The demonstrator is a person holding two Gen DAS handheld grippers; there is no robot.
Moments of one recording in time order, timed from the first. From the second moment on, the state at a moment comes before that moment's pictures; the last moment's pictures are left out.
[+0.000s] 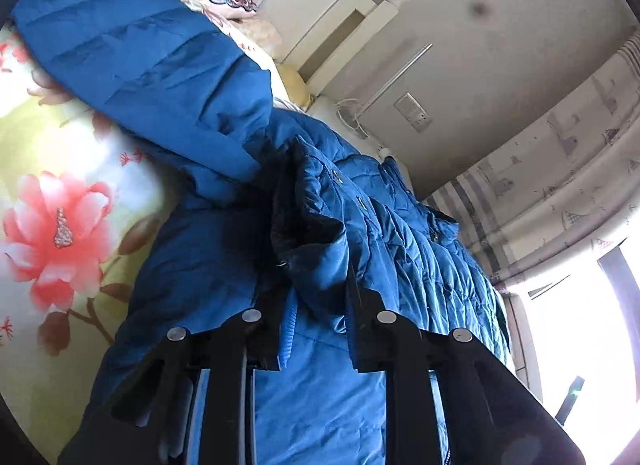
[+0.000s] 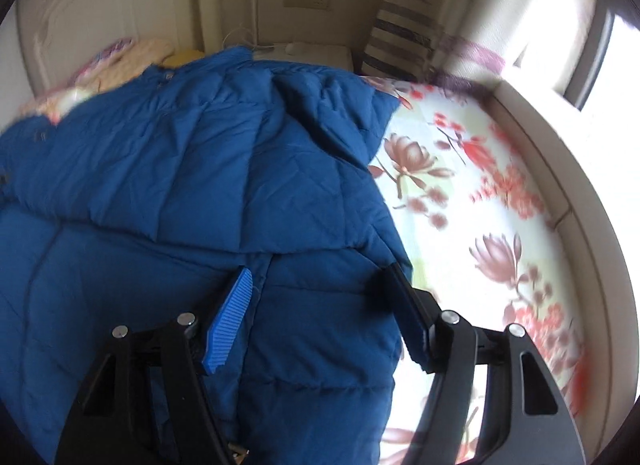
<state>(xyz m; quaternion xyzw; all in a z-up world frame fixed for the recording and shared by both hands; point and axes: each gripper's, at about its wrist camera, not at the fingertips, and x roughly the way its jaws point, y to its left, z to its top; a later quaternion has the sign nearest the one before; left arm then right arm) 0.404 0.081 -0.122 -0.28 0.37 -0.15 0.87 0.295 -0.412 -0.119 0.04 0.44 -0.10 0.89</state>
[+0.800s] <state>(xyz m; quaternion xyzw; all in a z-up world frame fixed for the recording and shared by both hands) 0.395 0.032 -0.106 -0.13 0.36 -0.12 0.92 0.403 -0.425 -0.085 0.15 0.39 -0.03 0.91</state>
